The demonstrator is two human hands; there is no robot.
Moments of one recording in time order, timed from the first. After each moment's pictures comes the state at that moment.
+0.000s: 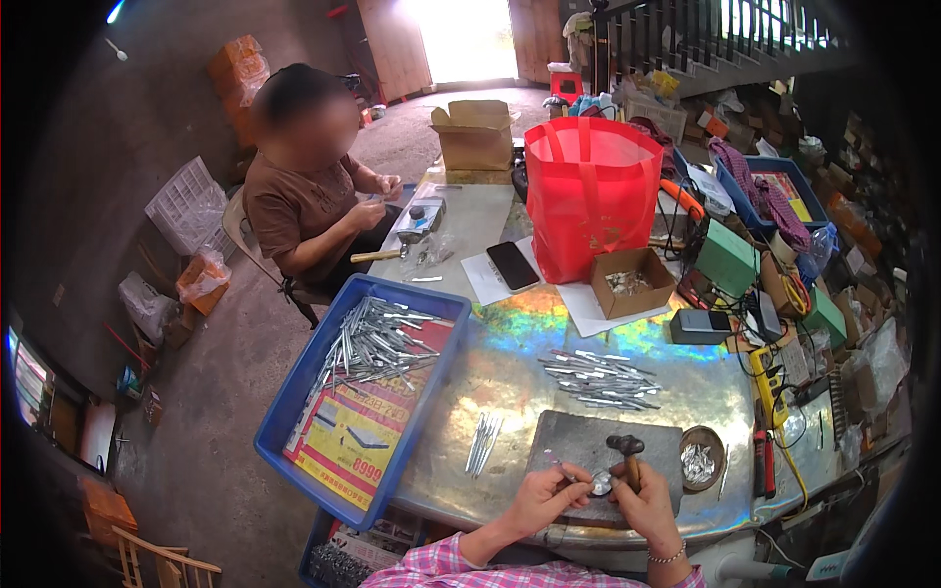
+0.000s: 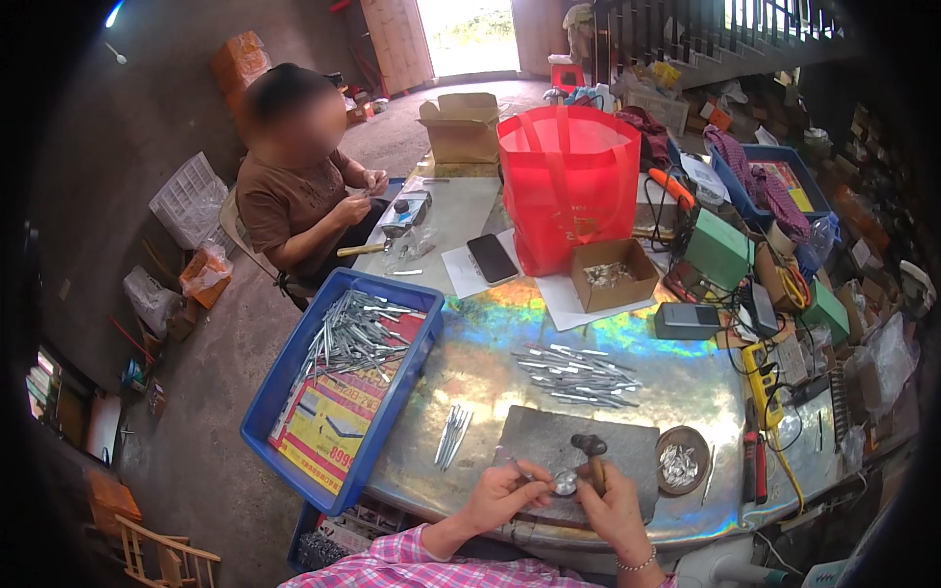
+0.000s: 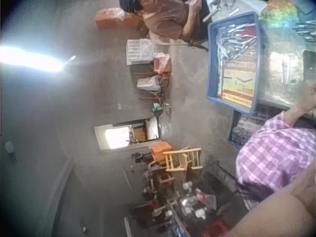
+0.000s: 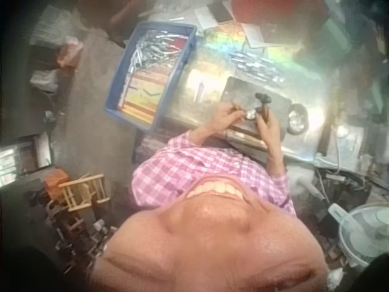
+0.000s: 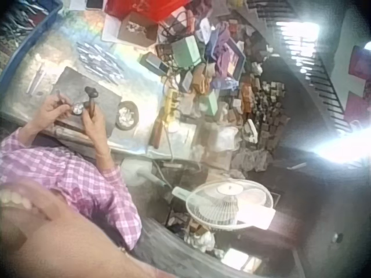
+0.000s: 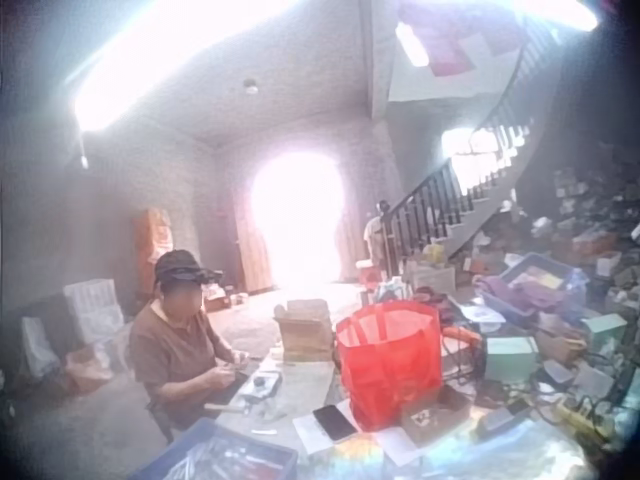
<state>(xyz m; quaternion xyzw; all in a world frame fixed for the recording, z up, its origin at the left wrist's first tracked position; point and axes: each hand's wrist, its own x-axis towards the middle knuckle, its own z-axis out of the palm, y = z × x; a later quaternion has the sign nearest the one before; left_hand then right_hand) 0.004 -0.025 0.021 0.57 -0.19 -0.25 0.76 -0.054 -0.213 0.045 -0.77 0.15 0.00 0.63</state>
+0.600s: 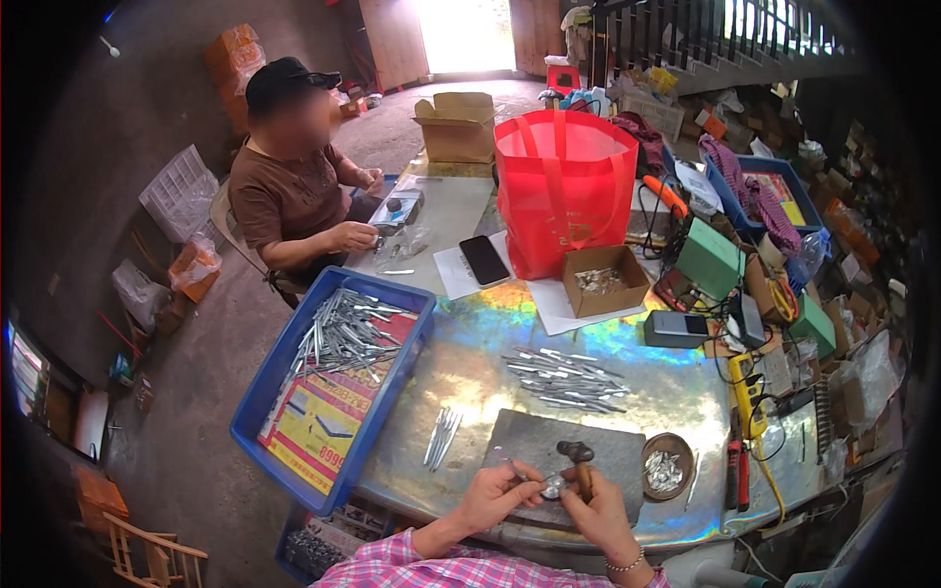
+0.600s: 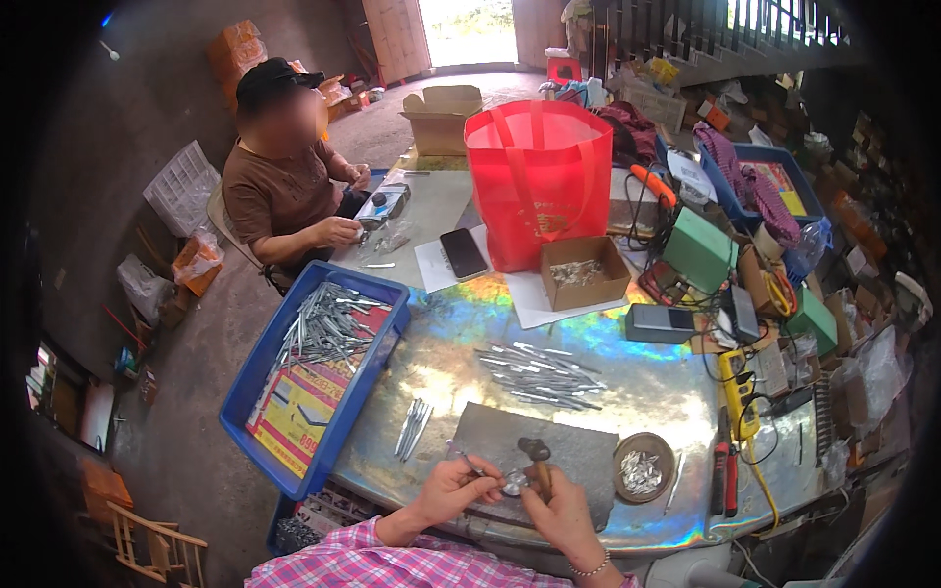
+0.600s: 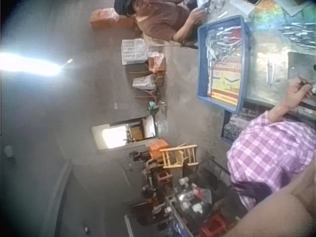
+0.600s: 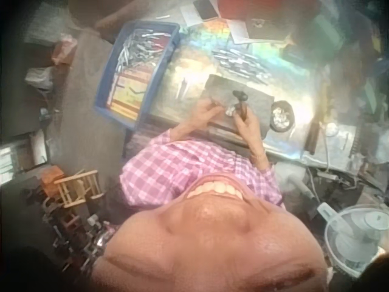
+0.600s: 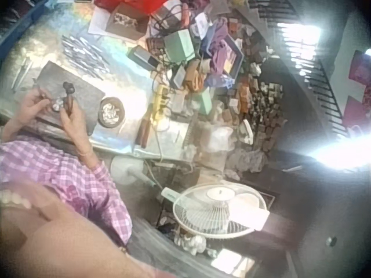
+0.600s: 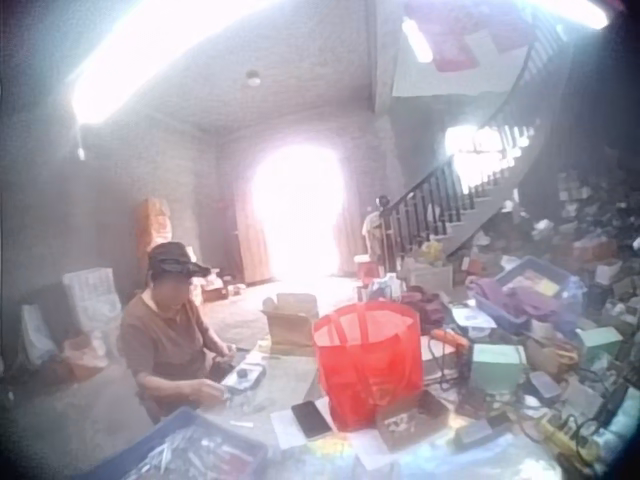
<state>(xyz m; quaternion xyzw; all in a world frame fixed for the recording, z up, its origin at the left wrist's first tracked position) 0.004 -0.021 0.020 0.59 -0.14 -0.27 0.75 -0.054 -0.215 0.046 -0.80 0.08 0.02 0.60</state>
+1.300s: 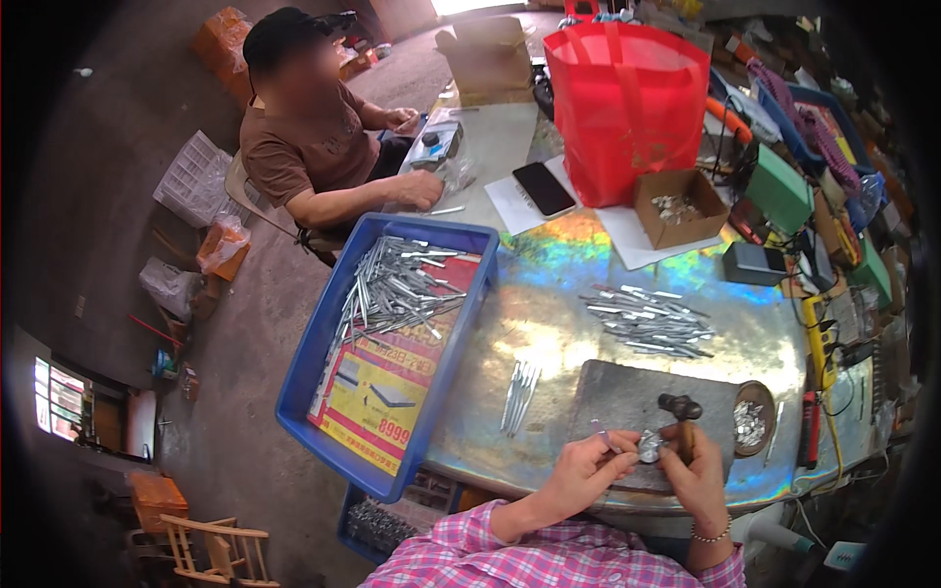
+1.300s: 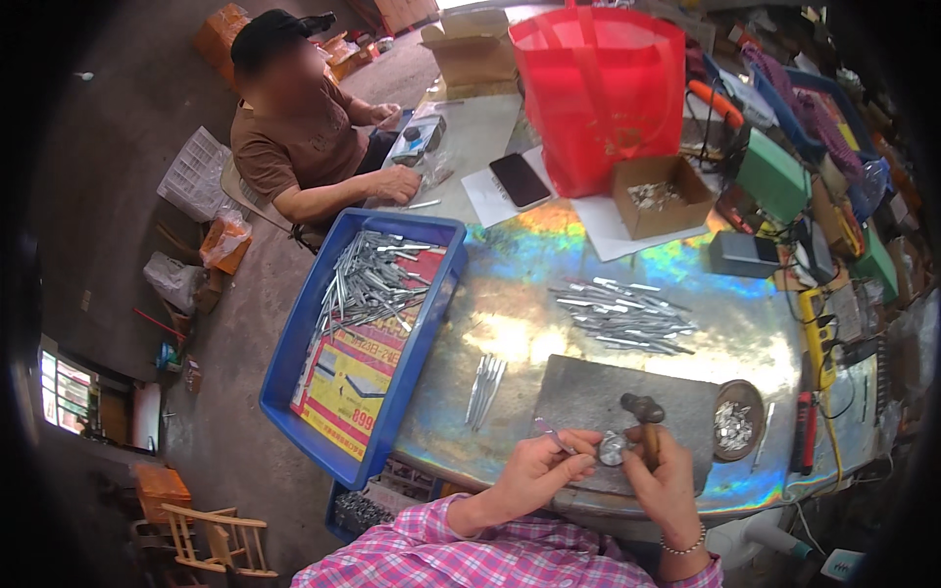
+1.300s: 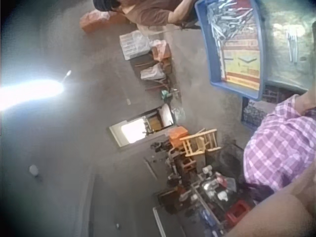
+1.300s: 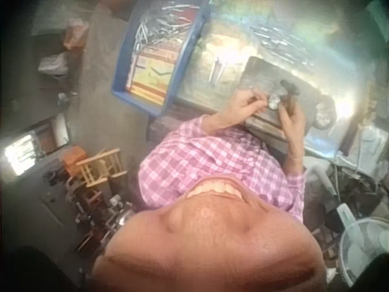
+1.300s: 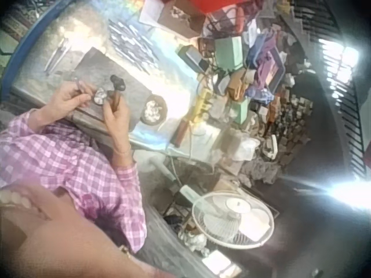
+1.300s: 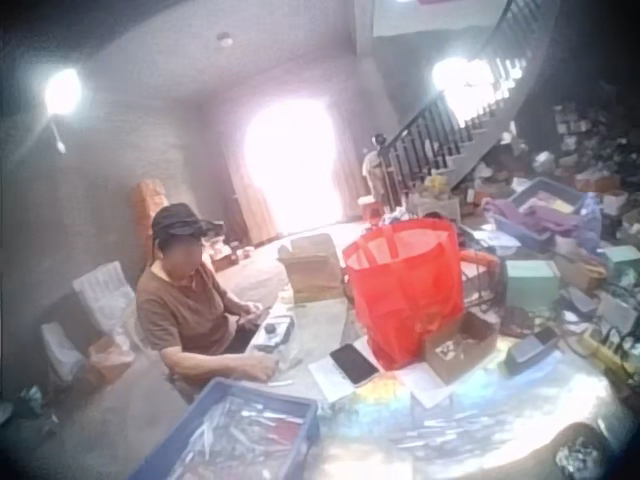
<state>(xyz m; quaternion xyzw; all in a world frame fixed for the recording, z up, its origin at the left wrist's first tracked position) -0.002 -0.016 0.026 0.60 -0.13 -0.29 0.73 -0.053 -0.206 0.046 -0.79 0.15 0.00 0.60</state>
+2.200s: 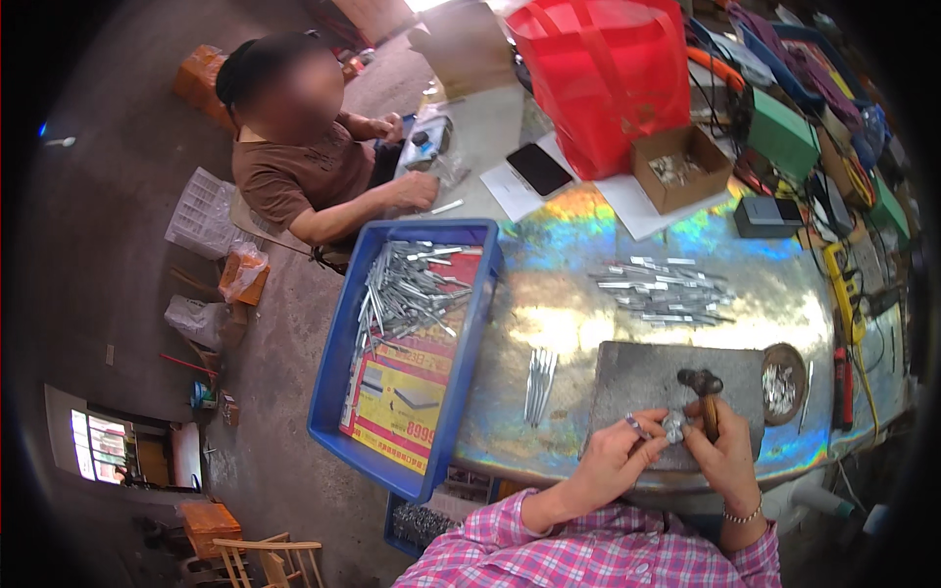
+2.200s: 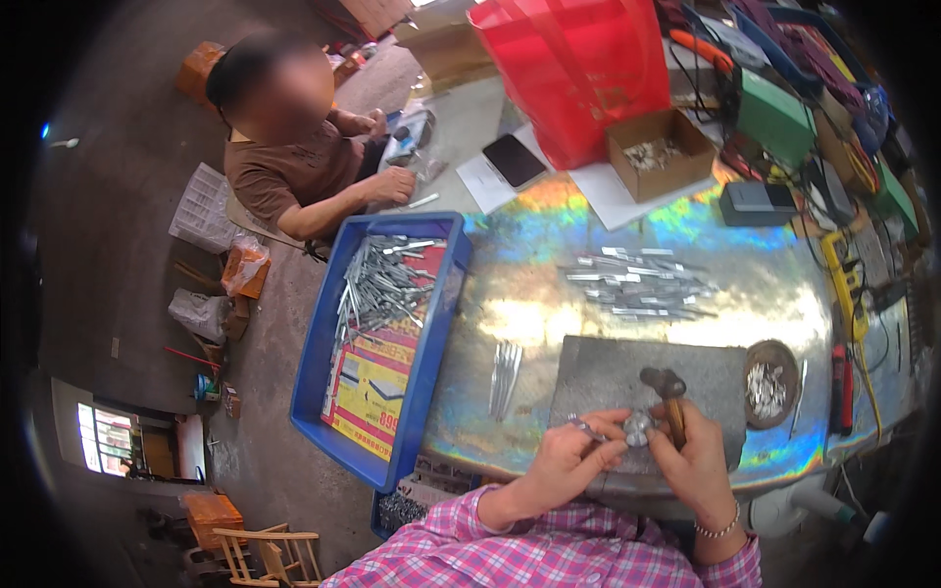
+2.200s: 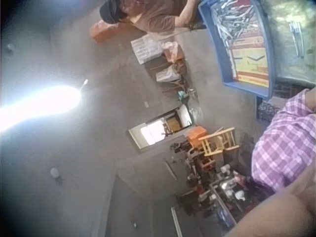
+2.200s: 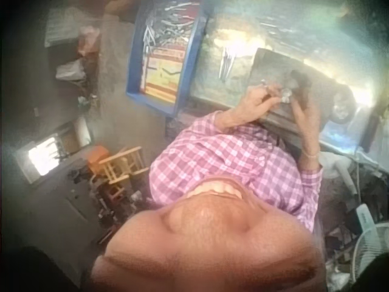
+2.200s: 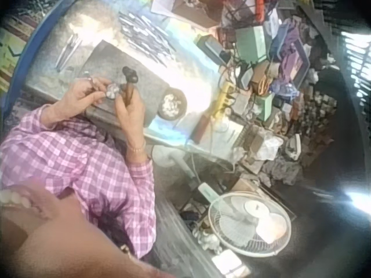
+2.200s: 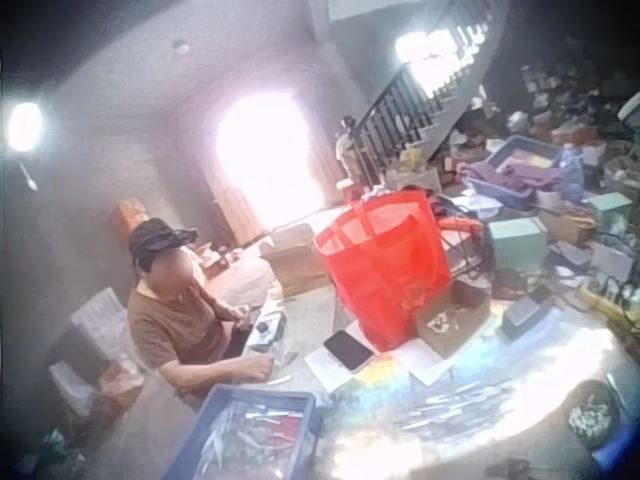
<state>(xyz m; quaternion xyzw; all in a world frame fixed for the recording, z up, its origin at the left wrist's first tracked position) -0.009 -0.026 0.033 0.69 -0.21 -0.24 0.65 -0.062 -0.207 0.052 -0.79 0.17 0.02 0.59</state>
